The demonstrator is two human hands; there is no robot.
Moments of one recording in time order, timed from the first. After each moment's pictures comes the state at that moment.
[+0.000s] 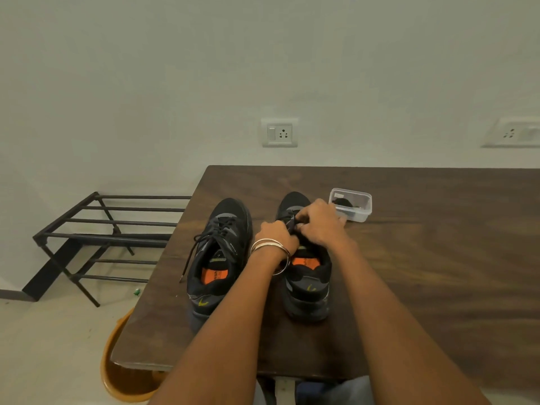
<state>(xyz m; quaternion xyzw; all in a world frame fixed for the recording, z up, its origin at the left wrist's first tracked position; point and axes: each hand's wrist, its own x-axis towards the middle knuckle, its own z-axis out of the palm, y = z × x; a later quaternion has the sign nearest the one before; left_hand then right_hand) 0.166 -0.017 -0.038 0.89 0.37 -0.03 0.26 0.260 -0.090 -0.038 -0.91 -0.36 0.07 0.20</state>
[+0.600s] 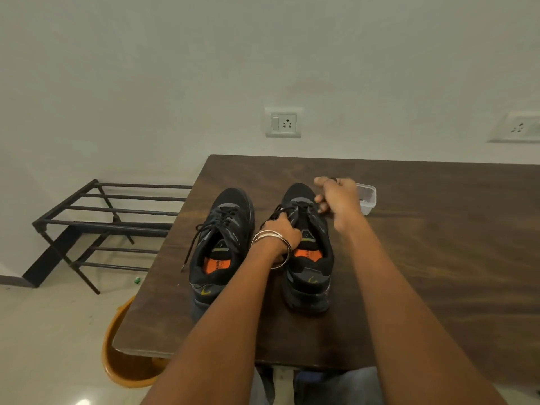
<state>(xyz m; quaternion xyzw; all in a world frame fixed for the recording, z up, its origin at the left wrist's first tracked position) 0.161 -0.016 -0.042 0.86 0.36 -0.06 0.35 0.263 -0.091 -0.012 -0.72 -0.06 0.20 0.66</state>
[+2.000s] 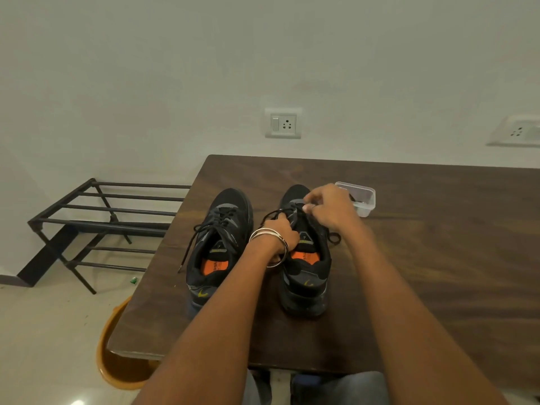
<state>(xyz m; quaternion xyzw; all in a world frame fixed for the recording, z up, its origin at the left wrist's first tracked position) 0.165 -0.009 -0.041 0.89 0.34 -0.09 0.30 0.268 -0.095 -0.018 -0.88 -0.36 0.09 0.30</state>
